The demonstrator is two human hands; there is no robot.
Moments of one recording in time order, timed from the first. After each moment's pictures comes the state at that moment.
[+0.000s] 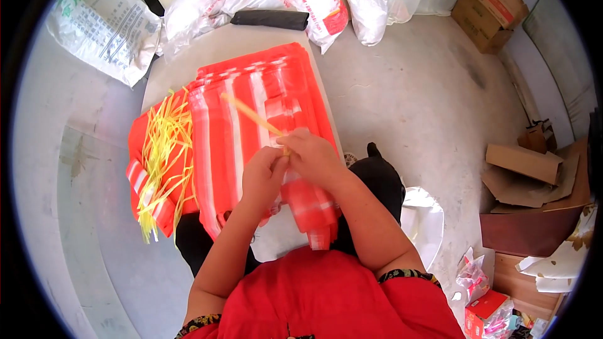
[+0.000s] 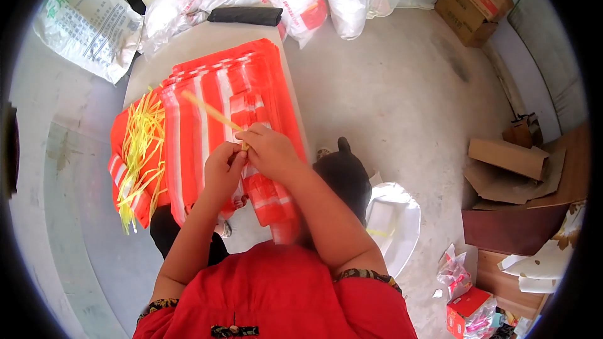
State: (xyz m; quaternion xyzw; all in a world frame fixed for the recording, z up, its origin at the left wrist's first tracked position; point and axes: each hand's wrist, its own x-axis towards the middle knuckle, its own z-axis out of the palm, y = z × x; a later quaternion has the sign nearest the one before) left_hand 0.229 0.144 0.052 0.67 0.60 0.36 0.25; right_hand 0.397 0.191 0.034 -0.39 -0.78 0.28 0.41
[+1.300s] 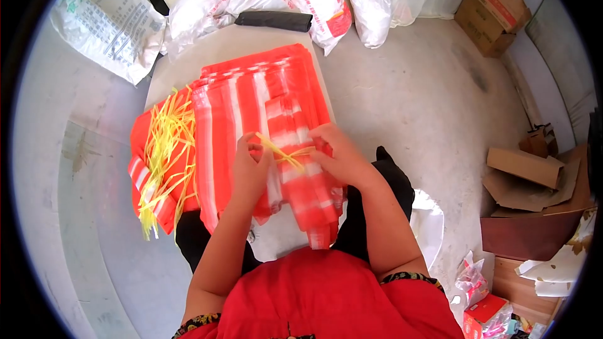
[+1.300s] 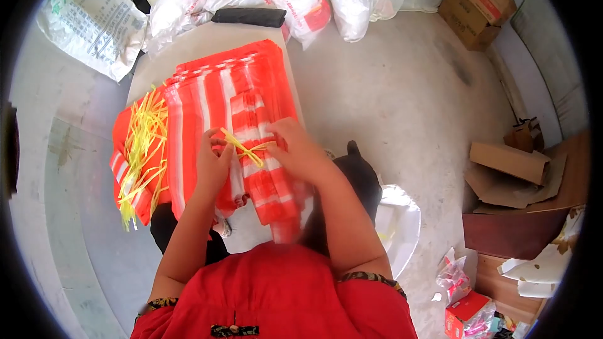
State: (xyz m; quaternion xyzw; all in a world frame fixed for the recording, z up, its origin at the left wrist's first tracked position) left_hand 0.209 0.156 0.036 0.53 0.68 0.41 0.29; right_hand 0.450 0.190 0.040 -0.42 -0.74 0.37 0.37
